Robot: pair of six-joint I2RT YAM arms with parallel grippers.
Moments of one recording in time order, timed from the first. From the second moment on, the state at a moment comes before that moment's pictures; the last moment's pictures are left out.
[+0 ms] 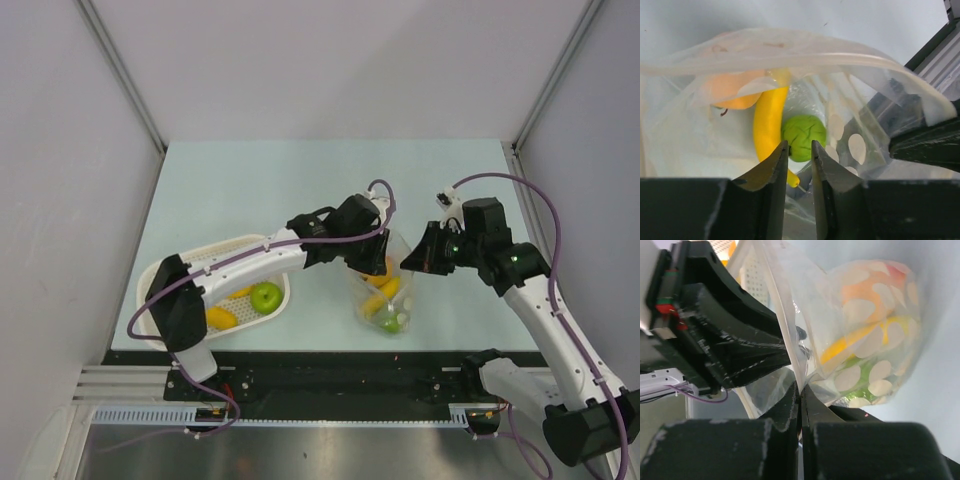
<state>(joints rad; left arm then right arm) -0.98 1.71 1.48 -0.58 0.13 -0.51 0.31 0.98 1.02 -0.79 -0.48 0.49</state>
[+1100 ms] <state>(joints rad) -1.06 1.96 1.39 -0.58 0.11 -0.39 0.31 0.95 0.92 -0.80 -0.48 0.51</state>
